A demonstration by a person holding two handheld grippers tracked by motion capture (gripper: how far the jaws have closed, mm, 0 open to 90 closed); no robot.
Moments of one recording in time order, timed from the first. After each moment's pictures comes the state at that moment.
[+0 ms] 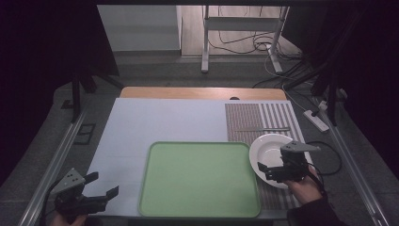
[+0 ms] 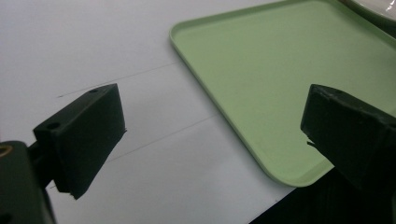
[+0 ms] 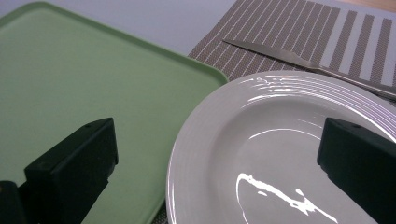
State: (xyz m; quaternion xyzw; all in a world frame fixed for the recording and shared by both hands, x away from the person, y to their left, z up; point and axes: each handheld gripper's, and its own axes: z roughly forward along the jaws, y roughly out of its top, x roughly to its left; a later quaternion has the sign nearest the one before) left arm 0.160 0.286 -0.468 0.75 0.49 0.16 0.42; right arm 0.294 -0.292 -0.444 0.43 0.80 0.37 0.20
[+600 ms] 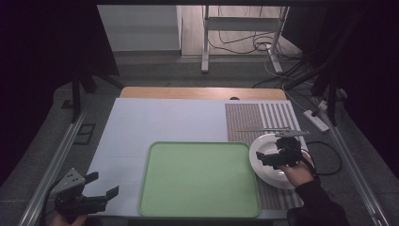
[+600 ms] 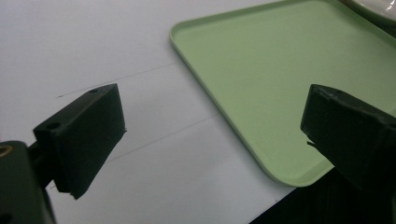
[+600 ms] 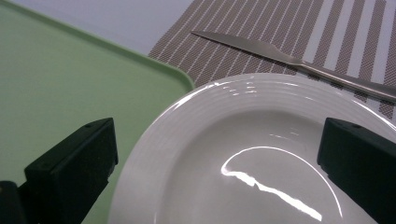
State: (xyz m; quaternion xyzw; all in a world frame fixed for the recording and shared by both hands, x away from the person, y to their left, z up) left arm 0.160 0.286 -0.468 0.75 0.49 0.16 0.42; right arm 0.343 -0.291 -0.455 0.46 0.80 0.33 0.19
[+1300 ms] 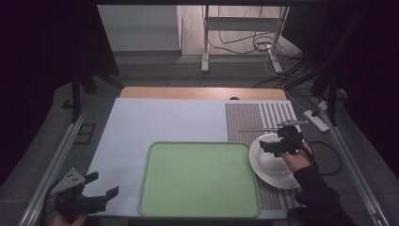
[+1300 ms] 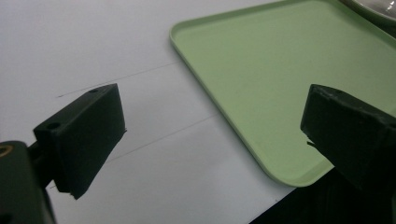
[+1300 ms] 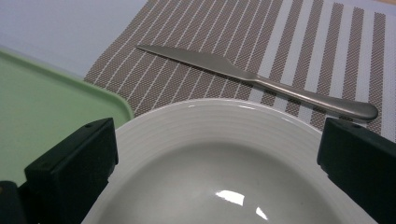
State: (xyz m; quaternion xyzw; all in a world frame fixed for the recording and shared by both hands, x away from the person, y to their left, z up) left arm 0.160 0.286 -0.468 0.75 0.49 0.16 0.42; right arm 0.387 -0.303 -0.464 0.49 0.79 0.31 0.22
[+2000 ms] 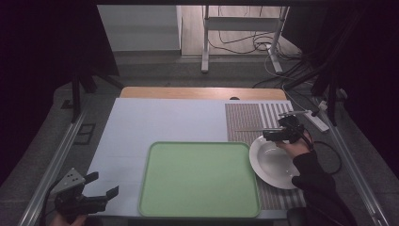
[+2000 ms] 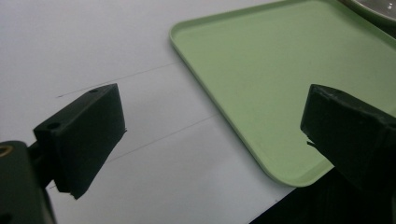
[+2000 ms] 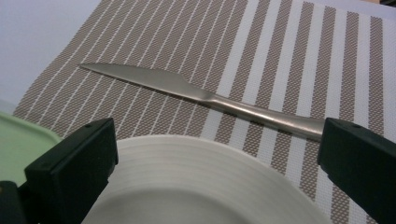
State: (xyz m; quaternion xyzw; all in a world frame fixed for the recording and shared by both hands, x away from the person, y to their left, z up) left arm 0.161 0.286 -0.468 0.75 0.49 0.16 0.42; right arm 0.433 -0.318 -0.469 0.52 0.78 0.28 0.22
